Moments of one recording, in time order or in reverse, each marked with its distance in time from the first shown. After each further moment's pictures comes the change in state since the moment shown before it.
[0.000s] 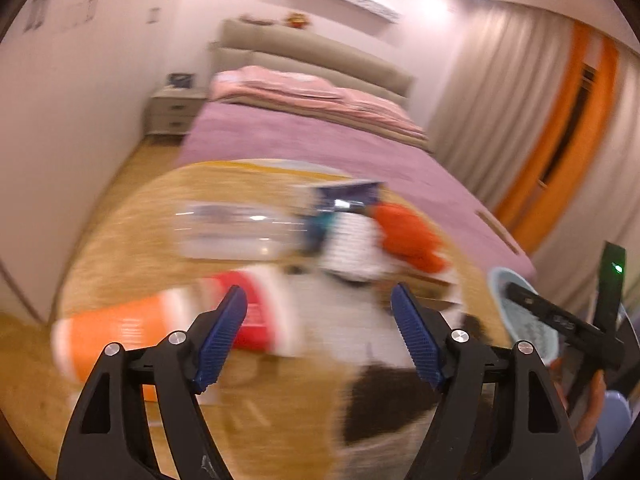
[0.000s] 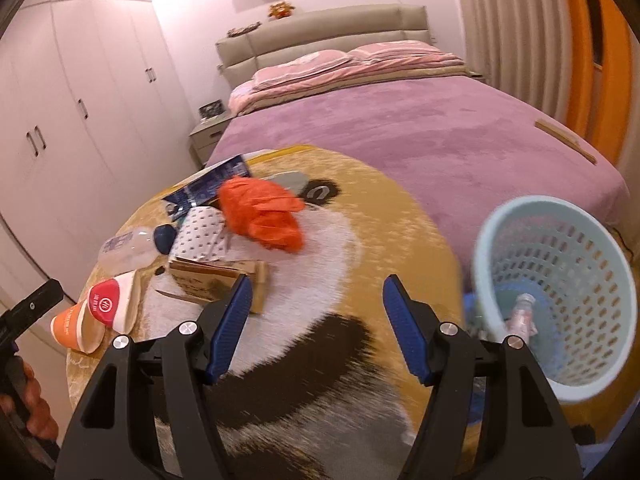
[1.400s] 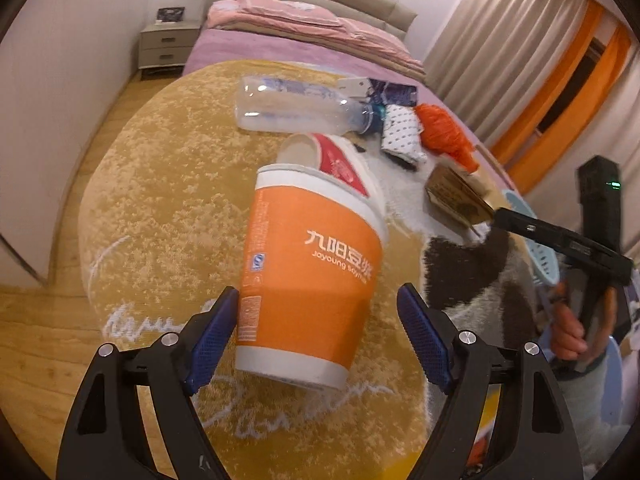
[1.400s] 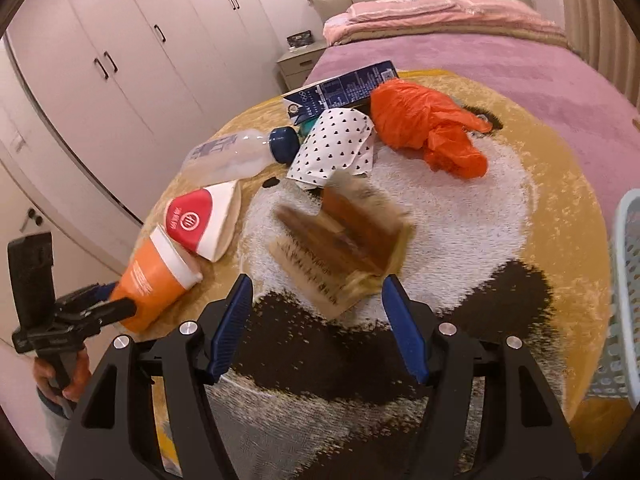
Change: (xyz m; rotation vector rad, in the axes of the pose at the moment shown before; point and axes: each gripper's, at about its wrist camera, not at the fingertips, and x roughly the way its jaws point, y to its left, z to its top) left arm -0.001 0.058 -0.061 0.029 0.274 -0.064; right arm 0.030 0.080 -0.041 -0.164 0.230 0.255
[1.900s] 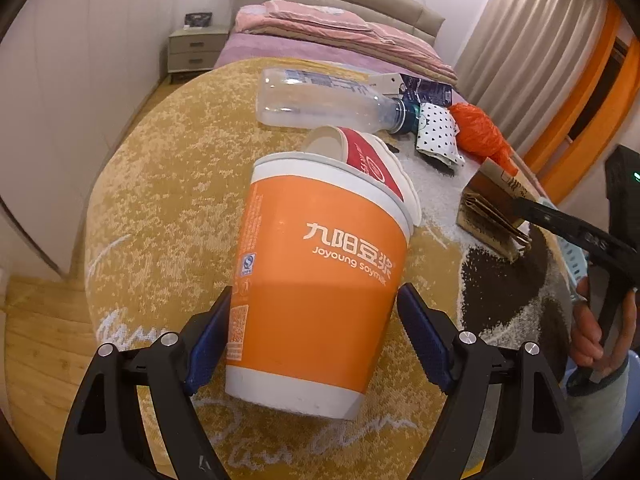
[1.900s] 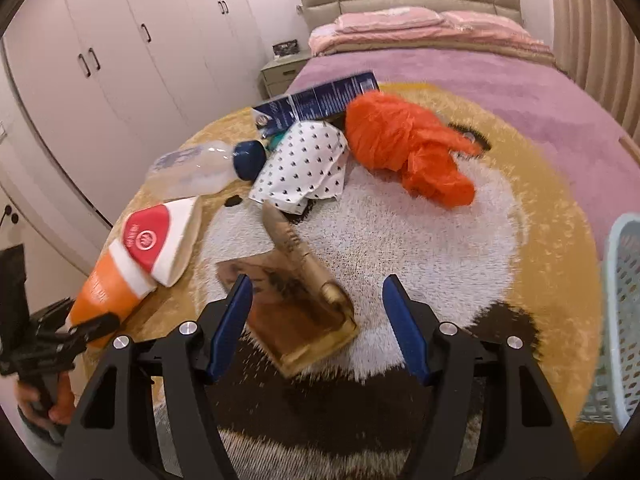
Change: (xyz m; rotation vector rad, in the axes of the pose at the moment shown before) left arm 0.015 -0.003 -0.002 -0.023 -0.036 0.116; right arm 0.032 -0.016 0.016 -0.006 -0.027 -0.065
